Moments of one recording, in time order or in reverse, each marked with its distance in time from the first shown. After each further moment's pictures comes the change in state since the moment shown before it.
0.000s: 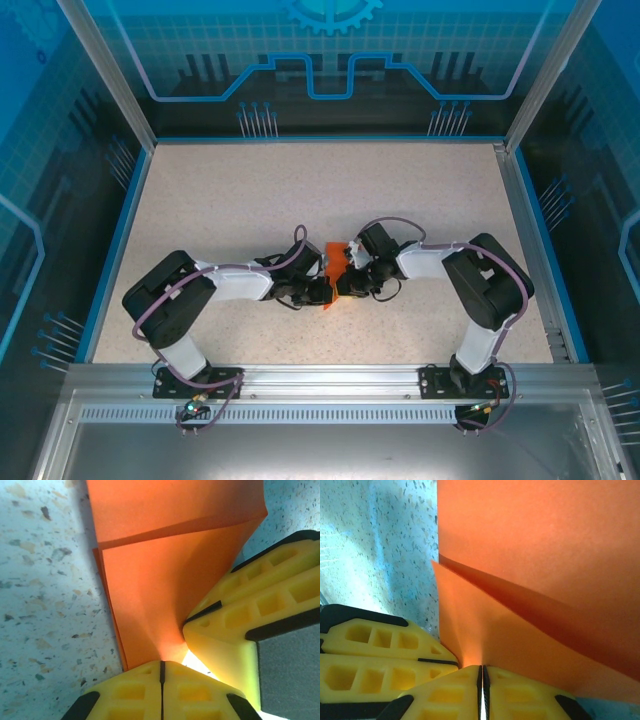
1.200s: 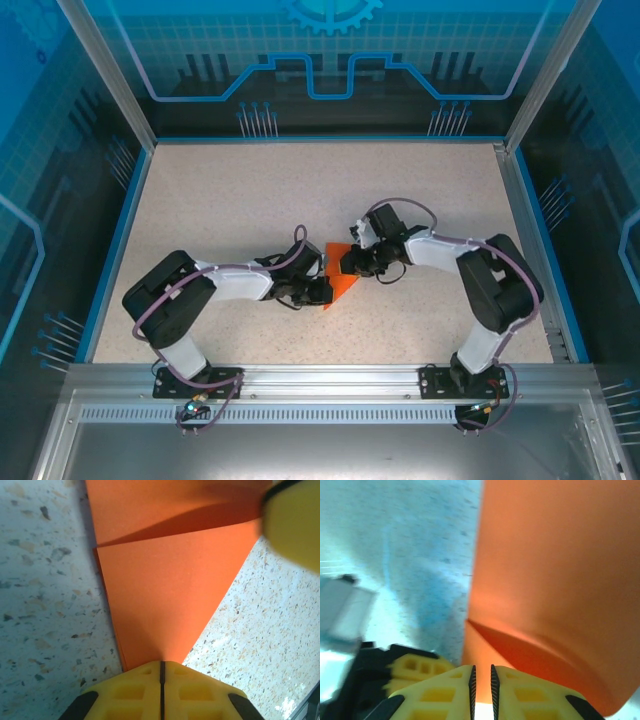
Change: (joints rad) left arm 0.000 0.000 0.000 0.002 0.004 0.000; right arm -0.077 -0.066 0.098 -0.075 0.023 -0.050
